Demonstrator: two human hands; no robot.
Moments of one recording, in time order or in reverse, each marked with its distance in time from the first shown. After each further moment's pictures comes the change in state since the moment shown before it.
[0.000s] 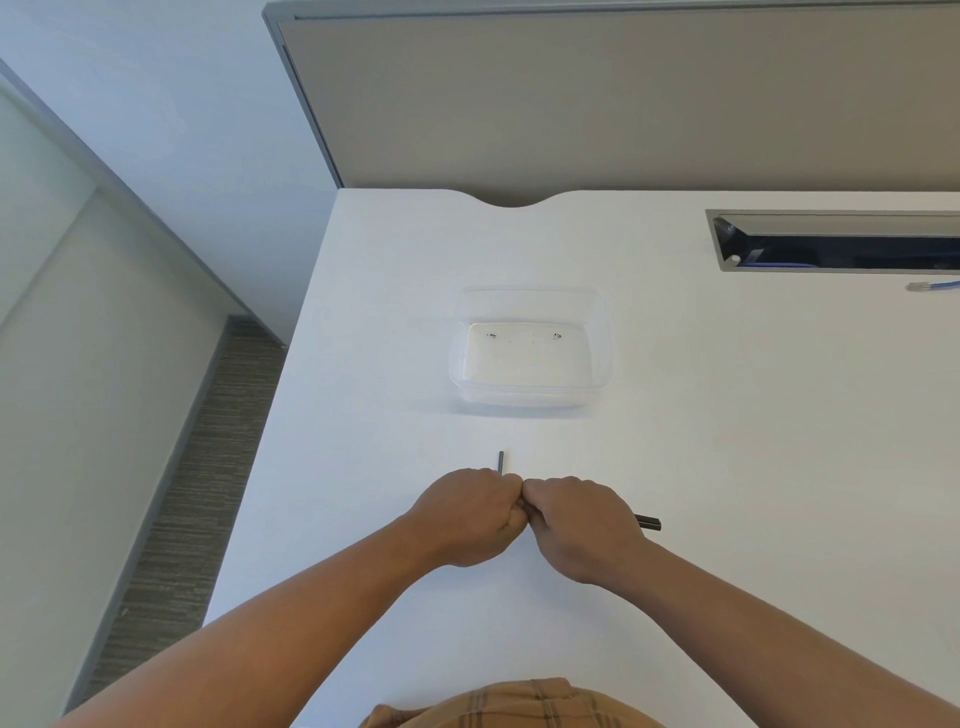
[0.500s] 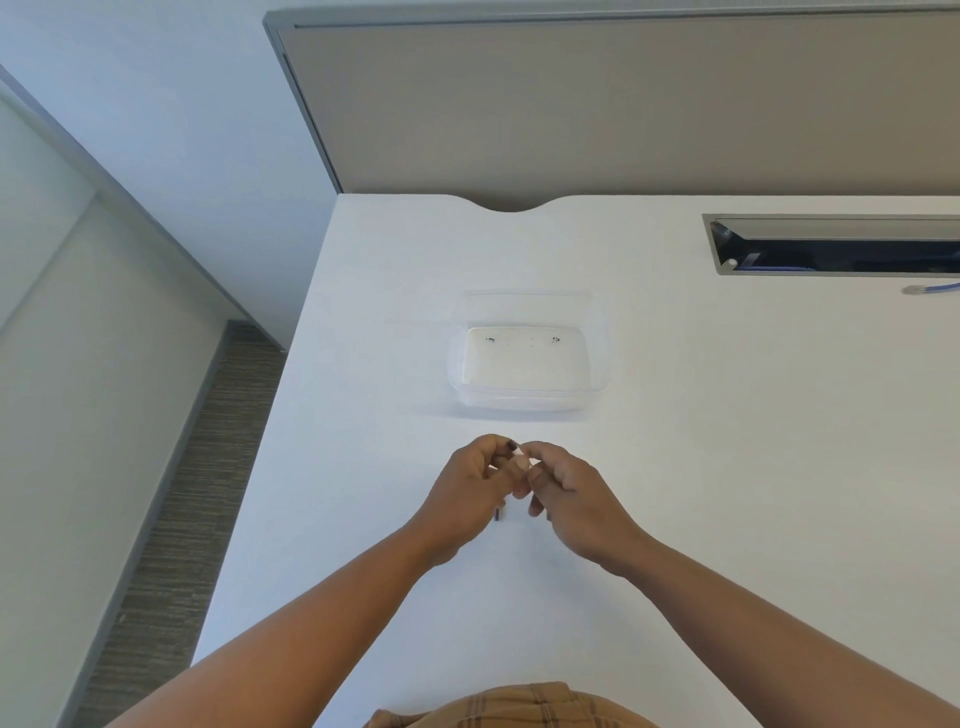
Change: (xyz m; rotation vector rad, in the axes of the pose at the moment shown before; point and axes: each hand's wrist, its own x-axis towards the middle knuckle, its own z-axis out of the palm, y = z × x) left_hand -0.001 0.012 -0.011 -1.162 0.256 -0.271; right_hand 0.008 -0.001 -0.010 0.826 0.068 0.120
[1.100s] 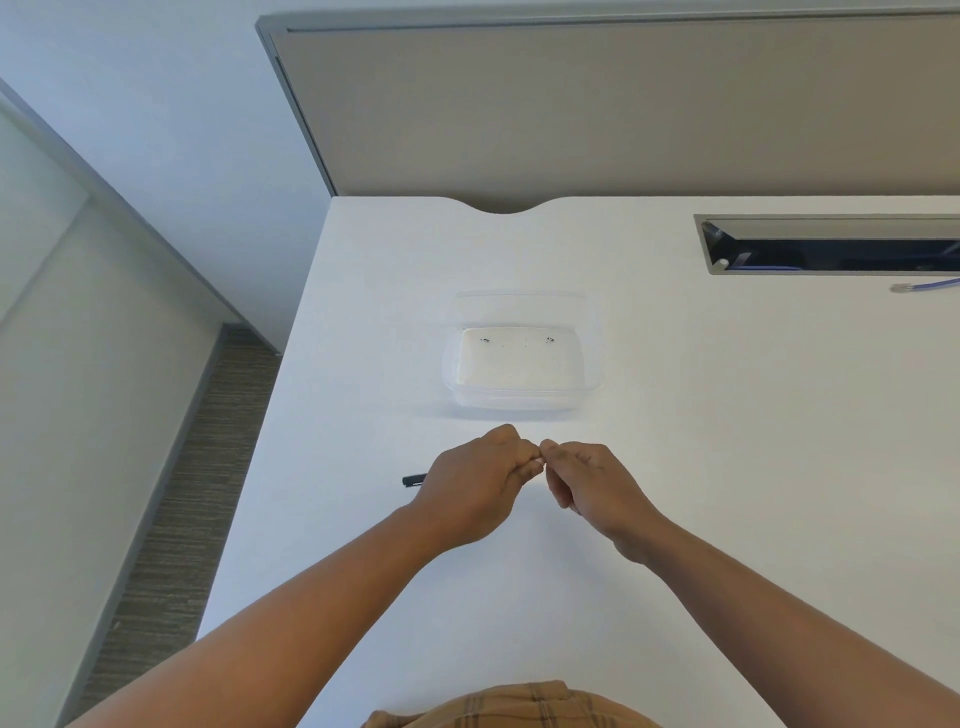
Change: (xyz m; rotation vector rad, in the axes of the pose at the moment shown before) left_hand 0.007 0.017 -0.002 0.885 -0.037 0.387; right_hand 0.002 -0.008 -0.025 0.057 0.057 0.172
